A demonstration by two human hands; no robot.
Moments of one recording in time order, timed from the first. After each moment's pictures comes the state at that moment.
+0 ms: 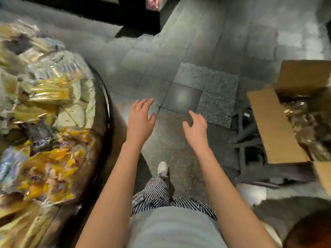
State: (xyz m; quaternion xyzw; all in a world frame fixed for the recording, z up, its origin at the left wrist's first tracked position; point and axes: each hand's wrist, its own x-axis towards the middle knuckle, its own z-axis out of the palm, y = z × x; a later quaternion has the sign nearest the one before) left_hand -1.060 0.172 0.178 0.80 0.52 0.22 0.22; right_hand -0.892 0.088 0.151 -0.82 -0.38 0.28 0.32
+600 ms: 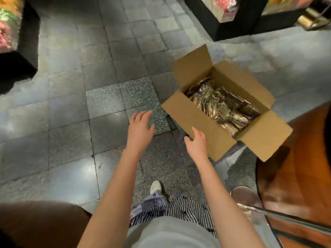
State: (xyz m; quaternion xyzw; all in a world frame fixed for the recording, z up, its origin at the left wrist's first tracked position) left_hand -0.670 0.251 0.151 0.92 0.25 0.05 0.31; right_hand -0.602 0.061 0.129 -0.90 -0.02 0.23 0.38
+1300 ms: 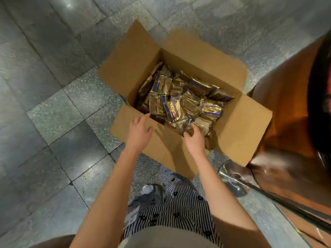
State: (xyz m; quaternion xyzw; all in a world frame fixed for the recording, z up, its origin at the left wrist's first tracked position) left_hand -0.350 0.164 0.057 0.91 0.17 -0.20 0.32; right_hand -0.341 -0.034 0.030 -0.85 0.22 0.26 0.40
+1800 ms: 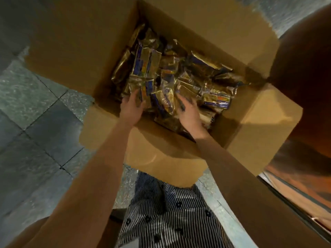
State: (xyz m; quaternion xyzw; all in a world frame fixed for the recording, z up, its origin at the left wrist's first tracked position) left_hand -0.195 0.156 -0.112 0.83 0.28 -0.33 0.34; right_hand -0.192 -0.044 -0.113 -0.88 0.12 0.32 0.34
